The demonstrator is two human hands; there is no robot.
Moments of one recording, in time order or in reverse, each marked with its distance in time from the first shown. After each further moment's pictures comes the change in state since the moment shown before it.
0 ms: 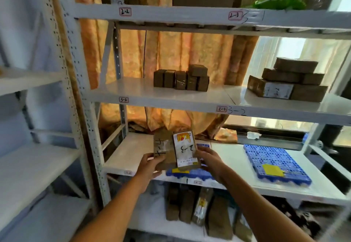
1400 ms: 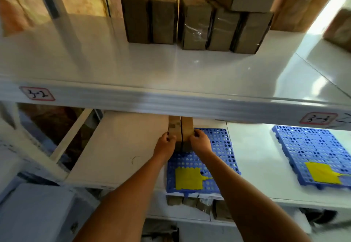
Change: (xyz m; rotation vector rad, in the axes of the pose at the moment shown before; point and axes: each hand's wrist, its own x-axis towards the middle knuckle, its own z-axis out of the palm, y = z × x) left_hand 0.370 -0.073 0.063 0.705 -0.017 -0.026; right_hand 0.375 0.091 0.053 -0.431 0.288 0.137
